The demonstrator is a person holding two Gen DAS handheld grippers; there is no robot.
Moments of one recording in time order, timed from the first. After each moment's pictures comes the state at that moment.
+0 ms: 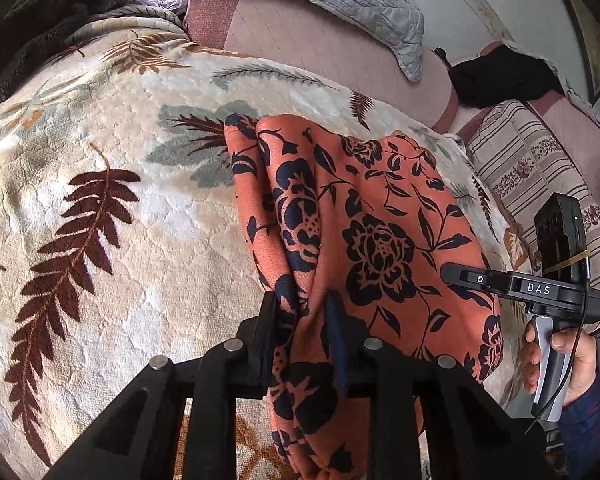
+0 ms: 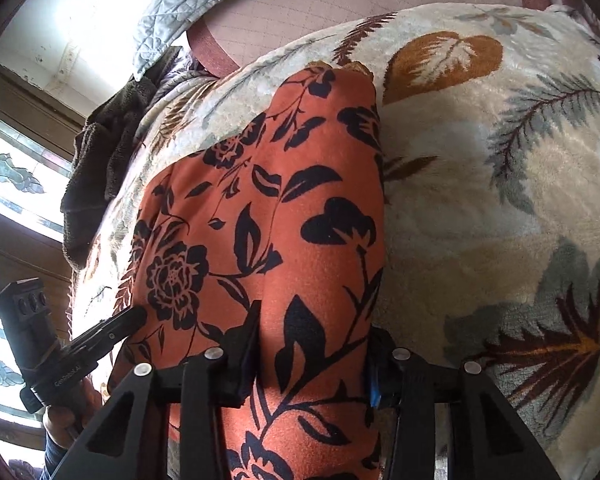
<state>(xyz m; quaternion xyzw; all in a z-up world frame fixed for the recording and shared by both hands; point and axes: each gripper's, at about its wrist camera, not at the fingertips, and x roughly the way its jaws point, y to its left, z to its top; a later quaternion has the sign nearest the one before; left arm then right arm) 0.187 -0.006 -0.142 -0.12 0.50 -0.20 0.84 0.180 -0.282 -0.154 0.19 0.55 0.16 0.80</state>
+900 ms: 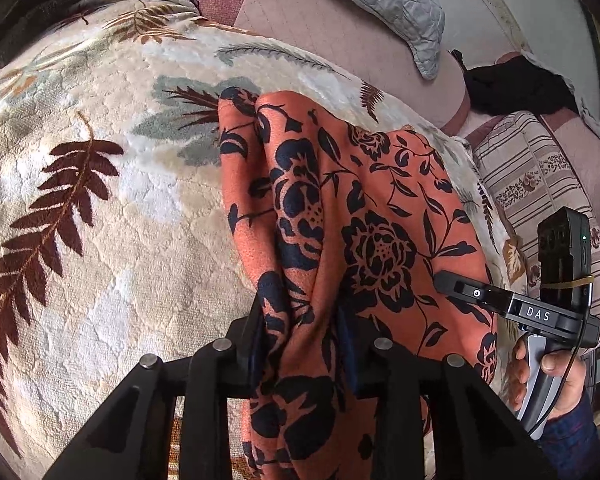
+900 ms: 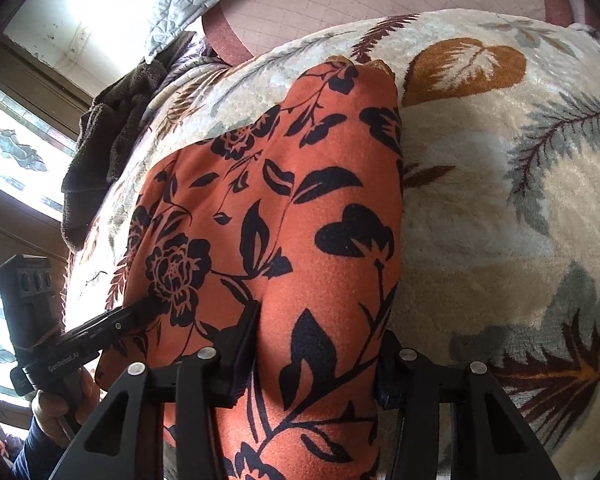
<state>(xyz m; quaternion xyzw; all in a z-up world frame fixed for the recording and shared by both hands) 0.196 -0.017 -0.156 -0.16 0.53 -0.19 0.82 0.189 -0.270 -0.158 0.16 0.55 0.18 0.80</state>
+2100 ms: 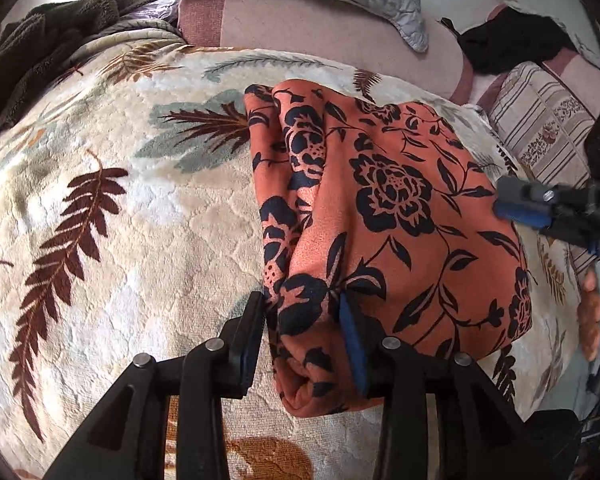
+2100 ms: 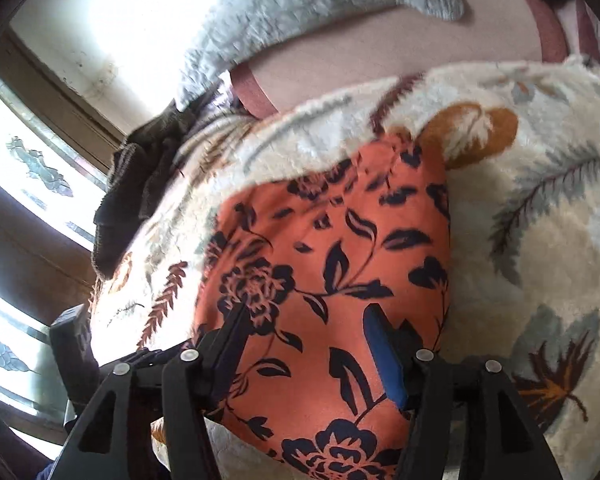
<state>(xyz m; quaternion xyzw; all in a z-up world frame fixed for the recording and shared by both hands) 0.173 -0.046 -0.154 -0.05 0.51 -0.15 0.85 0.182 -0.295 -0.121 0.19 0.51 0.19 0.82</state>
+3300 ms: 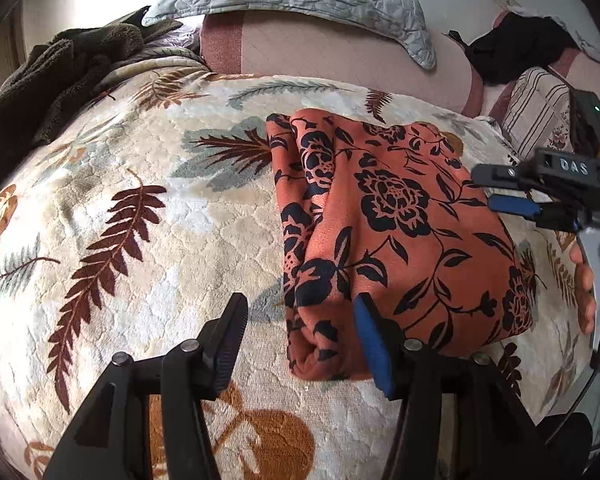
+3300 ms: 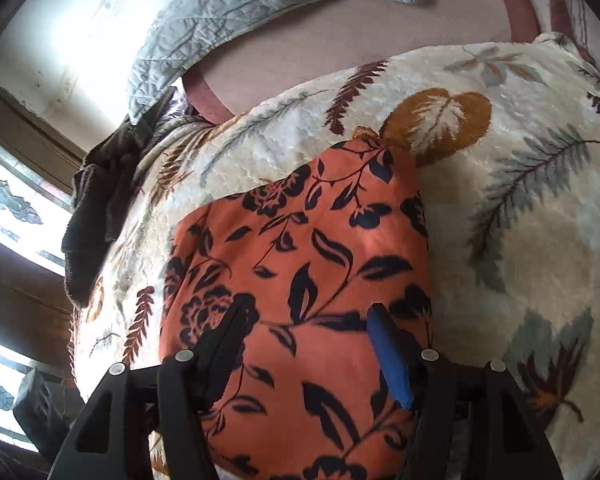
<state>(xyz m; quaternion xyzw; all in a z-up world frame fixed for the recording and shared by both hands) 0.139 -0.043 -0.125 -0.02 0.47 -0.10 0.88 0.191 -0.299 -0.111 0.20 0.50 0.14 0.83</state>
